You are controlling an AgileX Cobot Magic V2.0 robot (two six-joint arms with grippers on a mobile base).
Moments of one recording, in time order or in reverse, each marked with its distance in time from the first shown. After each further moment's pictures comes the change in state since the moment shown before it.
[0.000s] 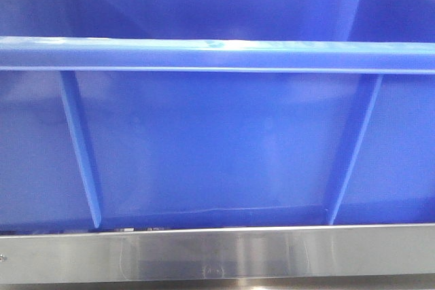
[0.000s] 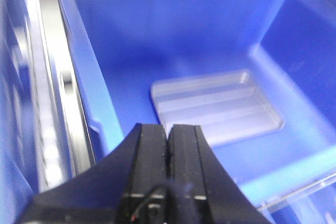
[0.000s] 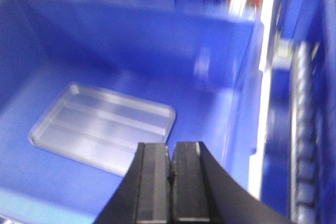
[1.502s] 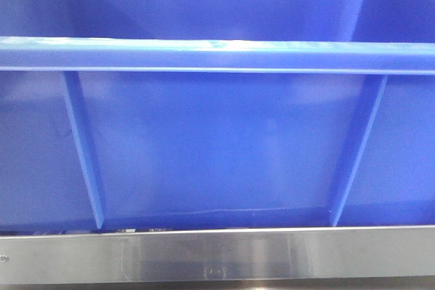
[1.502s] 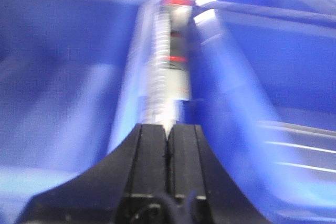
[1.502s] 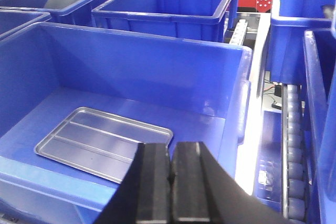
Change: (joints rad) left arm 0.509 -0.408 0.580 -0.155 -0.418 0.086; right arm 0.000 -0.308 0.185 -0.008 -0.036 -0.027
